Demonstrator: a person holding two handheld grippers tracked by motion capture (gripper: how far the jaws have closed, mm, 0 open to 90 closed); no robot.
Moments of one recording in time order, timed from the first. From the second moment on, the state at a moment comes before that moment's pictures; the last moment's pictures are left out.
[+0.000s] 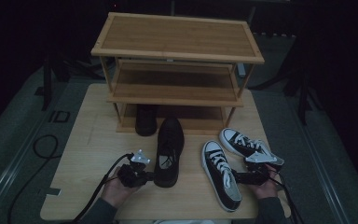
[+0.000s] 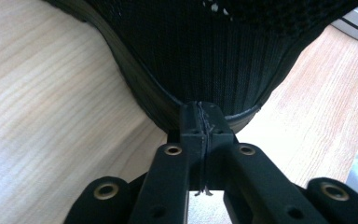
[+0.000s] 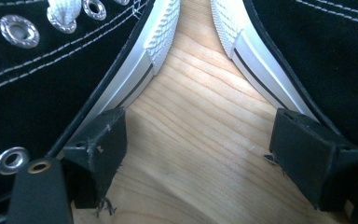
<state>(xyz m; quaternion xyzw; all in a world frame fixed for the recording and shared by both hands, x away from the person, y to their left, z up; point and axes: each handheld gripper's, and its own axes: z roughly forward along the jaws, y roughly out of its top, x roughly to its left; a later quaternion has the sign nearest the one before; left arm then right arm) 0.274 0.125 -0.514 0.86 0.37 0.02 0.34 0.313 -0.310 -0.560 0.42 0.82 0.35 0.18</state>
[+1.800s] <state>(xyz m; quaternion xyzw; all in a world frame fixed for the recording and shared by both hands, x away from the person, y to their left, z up) 0.367 0.087 -0.470 0.76 0.50 0.12 0.39 0.314 -0.310 -0.560 0.42 0.82 0.35 0.18</state>
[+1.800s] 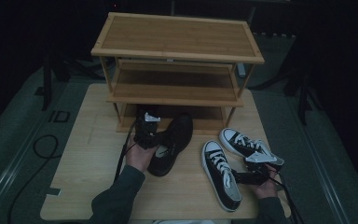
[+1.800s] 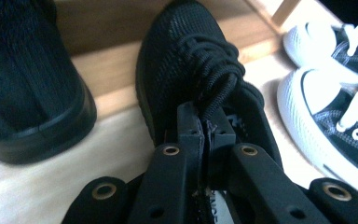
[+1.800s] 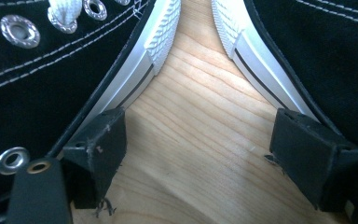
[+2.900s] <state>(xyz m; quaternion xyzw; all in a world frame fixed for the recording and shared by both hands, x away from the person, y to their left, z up) 0.410 0.102 -0.477 0.68 0.59 0.17 0.40 0.314 -0.310 -0.560 0.42 0.82 0.35 0.18</state>
